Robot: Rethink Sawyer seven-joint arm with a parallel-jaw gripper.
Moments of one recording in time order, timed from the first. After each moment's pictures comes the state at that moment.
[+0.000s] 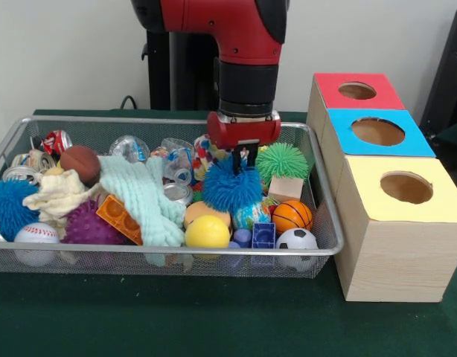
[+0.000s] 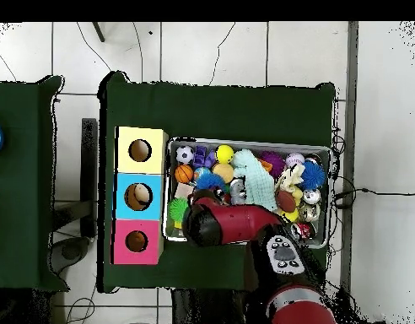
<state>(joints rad) -0.30 -0.54 0.07 1.80 -0.37 0.06 1.48</state>
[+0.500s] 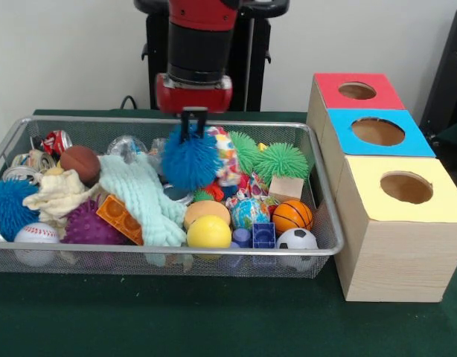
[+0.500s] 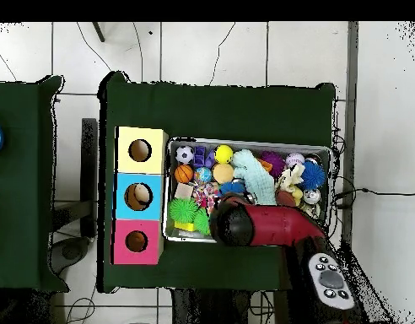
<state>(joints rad) -0.44 -0.68 0.08 1.81 -0.39 0.32 1.48</state>
